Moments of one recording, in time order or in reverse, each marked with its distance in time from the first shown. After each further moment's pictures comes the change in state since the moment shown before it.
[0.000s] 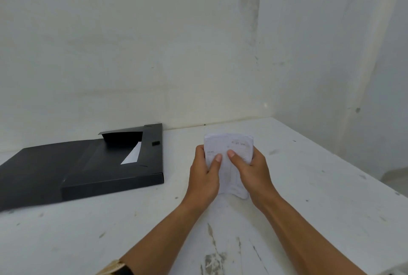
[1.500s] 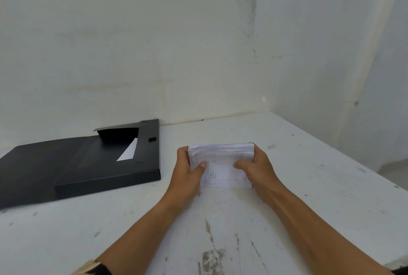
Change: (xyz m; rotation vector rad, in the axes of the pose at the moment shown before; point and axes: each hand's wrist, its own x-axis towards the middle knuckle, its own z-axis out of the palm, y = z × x) left_hand 0.010 -0.032 -0.036 0.026 -0.081 -0.066; right_hand 0.012 0.011 -0.024 -0.198 -0.046 0.080
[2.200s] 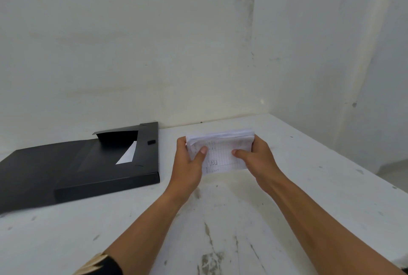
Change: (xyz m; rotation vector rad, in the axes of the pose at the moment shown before) left_hand 0.012 0.028 0.012 0.021 0.130 0.085; right_hand 0.014 -0.023 -0.004 -0.001 0.007 -0.058
